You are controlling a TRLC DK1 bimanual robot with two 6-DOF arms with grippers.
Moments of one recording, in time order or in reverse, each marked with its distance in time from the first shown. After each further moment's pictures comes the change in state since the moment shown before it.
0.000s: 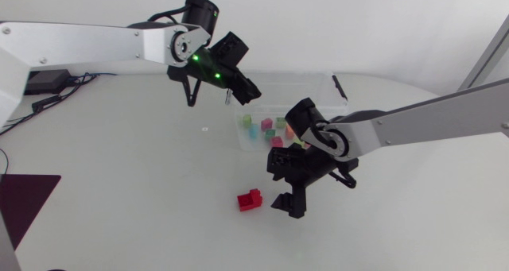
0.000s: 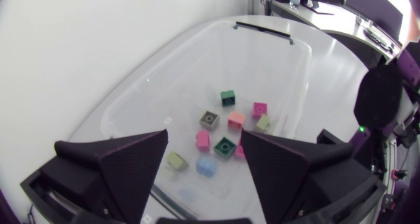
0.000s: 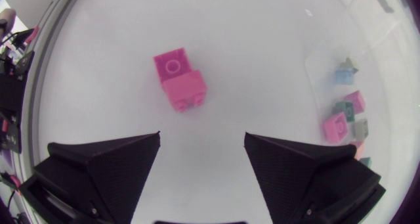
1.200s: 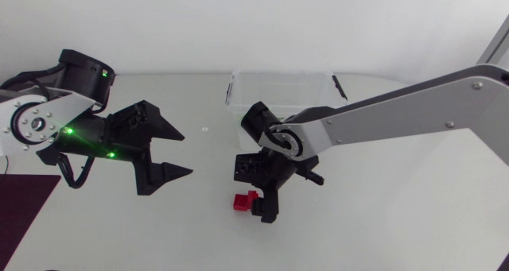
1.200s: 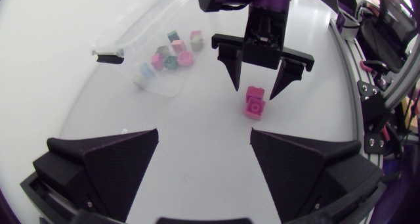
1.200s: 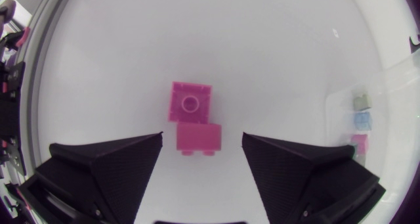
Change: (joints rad) left arm 0.169 -0.707 -0.829 -0.095 0.121 0.434; right arm 0.181 0.115 0.180 -0.123 0.140 0.074
